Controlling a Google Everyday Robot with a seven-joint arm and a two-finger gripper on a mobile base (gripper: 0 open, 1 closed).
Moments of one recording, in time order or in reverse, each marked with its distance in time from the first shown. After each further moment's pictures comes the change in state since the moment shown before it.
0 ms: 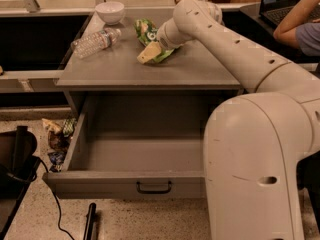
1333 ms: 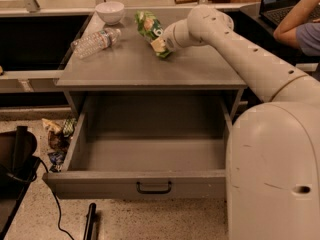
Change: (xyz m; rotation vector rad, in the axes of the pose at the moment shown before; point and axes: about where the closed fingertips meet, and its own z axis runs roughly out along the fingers) arm -0.004 -0.006 -0.017 -0.026 -0.152 0.088
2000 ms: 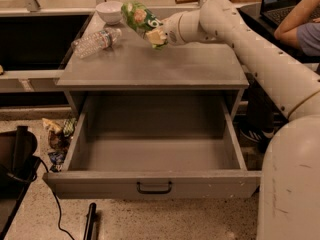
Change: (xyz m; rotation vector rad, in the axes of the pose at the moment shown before) arm -0.042 0.029 -0.051 -0.091 -0.175 -0.051
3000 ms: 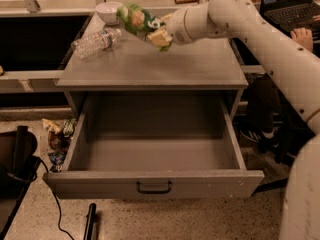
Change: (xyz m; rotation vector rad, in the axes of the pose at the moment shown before) arm -0.014 0.035 -0.034 -0.089 0.036 -0.188
